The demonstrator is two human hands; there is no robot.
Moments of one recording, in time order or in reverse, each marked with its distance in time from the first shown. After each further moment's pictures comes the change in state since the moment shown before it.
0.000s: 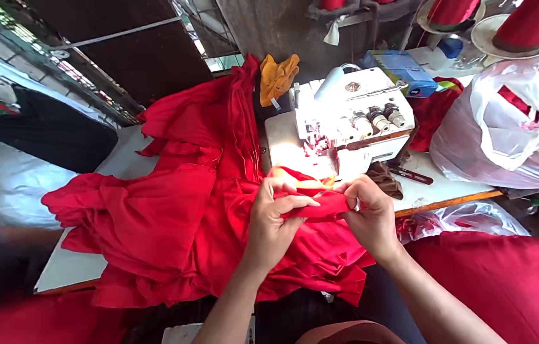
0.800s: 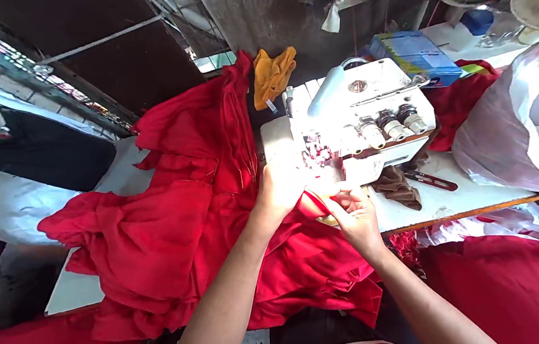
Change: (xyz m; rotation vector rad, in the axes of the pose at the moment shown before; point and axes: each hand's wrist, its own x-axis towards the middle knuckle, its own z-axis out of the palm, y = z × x) left_hand 0.087 -0.057 0.028 0.396 -0.128 -0.249; right_hand -0.004 0.045 0.038 0.433 0.041 0.398
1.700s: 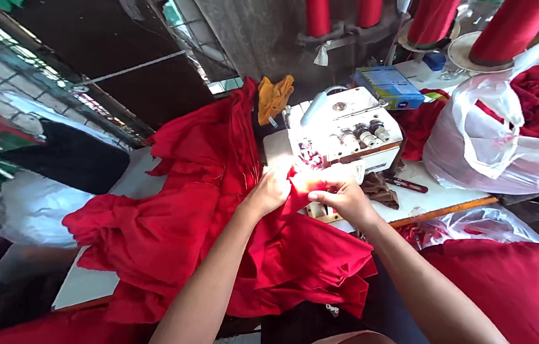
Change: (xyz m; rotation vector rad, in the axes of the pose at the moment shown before) left_hand 0.001 -0.024 -0.024 0.117 -0.272 0.394; right_hand 0.038 -0.051 -0.012 -0.228 -0.298 0.055
